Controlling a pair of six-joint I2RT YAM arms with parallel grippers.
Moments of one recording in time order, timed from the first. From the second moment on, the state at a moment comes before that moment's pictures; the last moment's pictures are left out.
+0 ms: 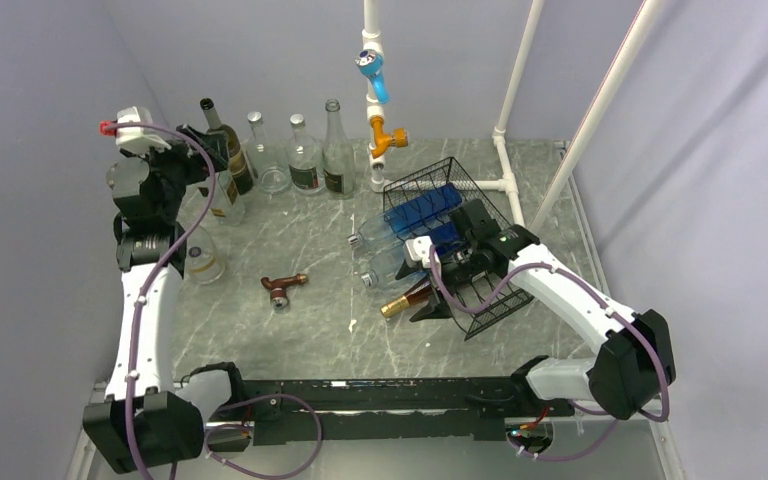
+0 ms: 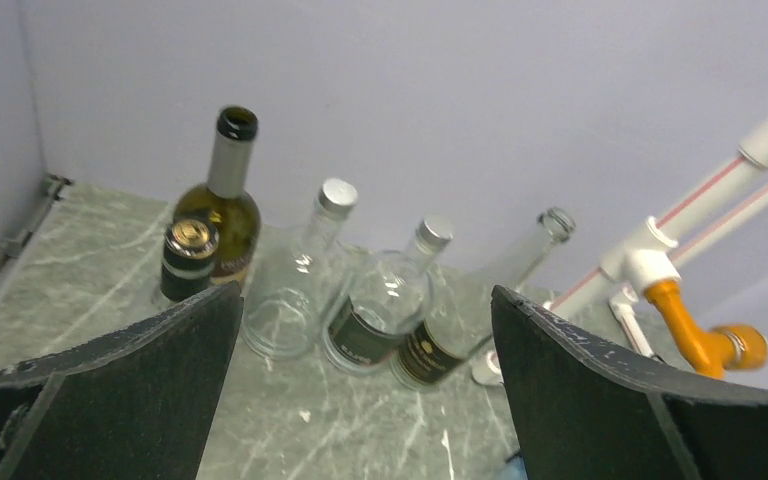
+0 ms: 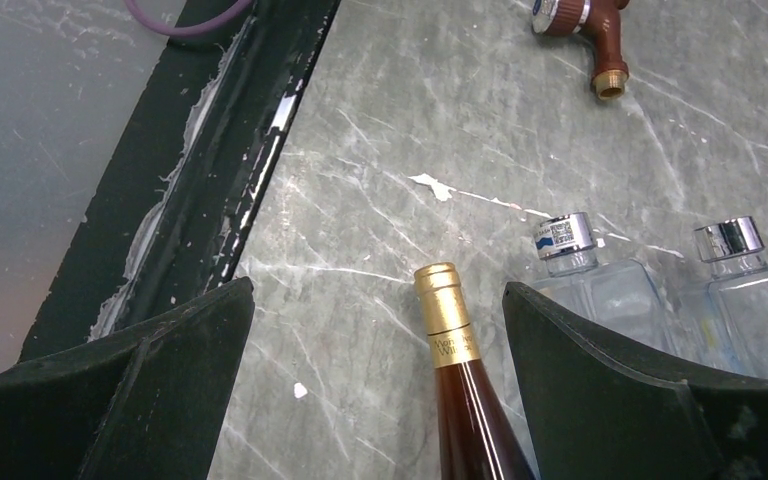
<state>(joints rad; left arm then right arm) 0.19 1.07 1.07 0.08 0.20 -0.41 0.54 1.28 0.98 -0.75 -1.05 -1.02</state>
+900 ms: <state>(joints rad) 0.10 0.73 0.71 -0.04 0.61 -0.58 0.52 1.27 0.94 -0.75 -1.02 -1.09</state>
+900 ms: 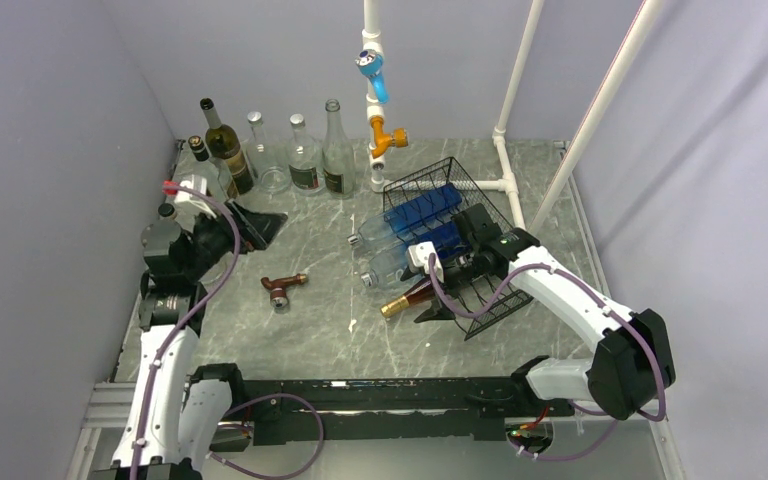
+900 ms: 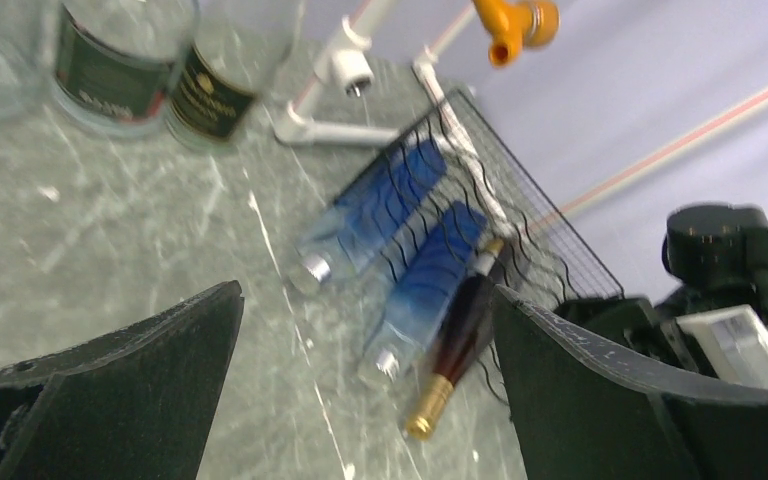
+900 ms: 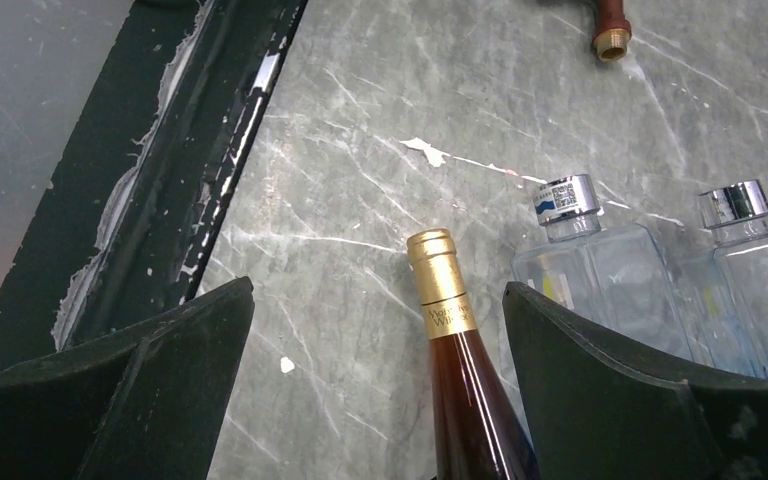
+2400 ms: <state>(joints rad) -0.50 0.63 0.14 0.23 0.41 -0.83 0.51 1.29 0.89 -0.73 -0.95 -1.17</state>
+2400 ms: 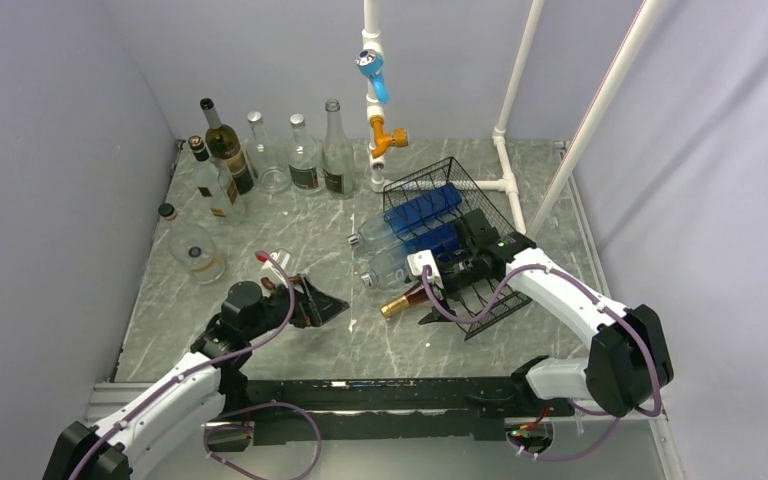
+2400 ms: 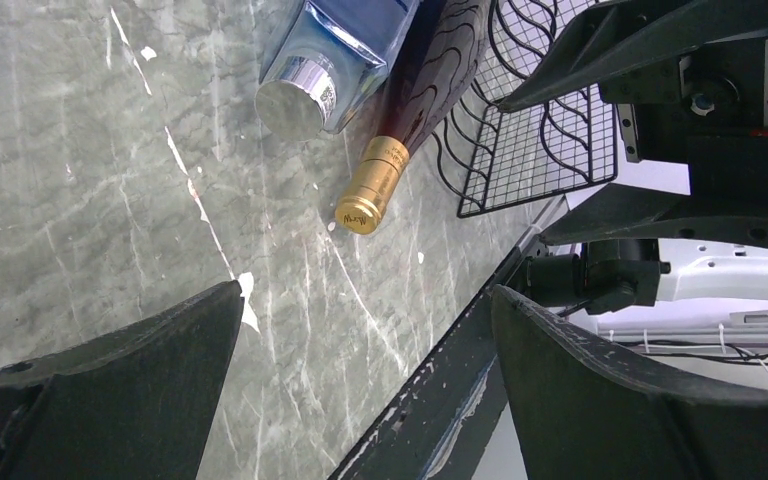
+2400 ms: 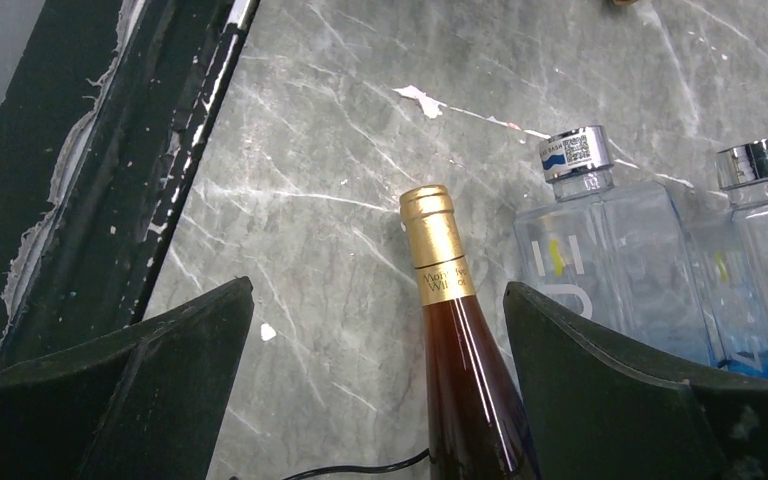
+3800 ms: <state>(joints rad) -0.60 0.76 0.12 0.37 0.29 -0.84 0.78 1.42 0.88 -0.60 -0.41 -1.25</state>
